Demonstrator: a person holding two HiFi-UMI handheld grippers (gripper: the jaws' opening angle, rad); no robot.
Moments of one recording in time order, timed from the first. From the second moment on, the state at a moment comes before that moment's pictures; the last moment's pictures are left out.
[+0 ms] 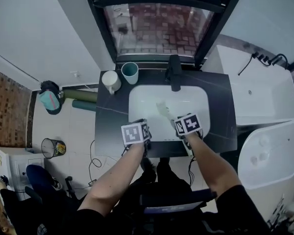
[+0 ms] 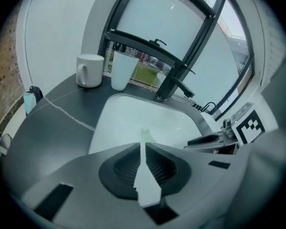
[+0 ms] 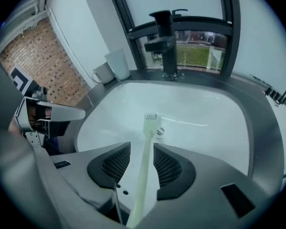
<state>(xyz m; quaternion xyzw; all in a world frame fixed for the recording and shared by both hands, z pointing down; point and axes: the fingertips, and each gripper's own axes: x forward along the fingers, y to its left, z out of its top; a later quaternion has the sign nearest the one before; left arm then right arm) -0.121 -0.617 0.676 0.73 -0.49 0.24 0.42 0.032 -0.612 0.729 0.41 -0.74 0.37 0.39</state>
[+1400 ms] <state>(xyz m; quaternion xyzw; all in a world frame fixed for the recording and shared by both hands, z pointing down) -0.099 -0.592 0.642 0.78 -0.47 0.25 0.32 0.011 -0.568 0.716 0.40 -0.72 0.38 0.42</state>
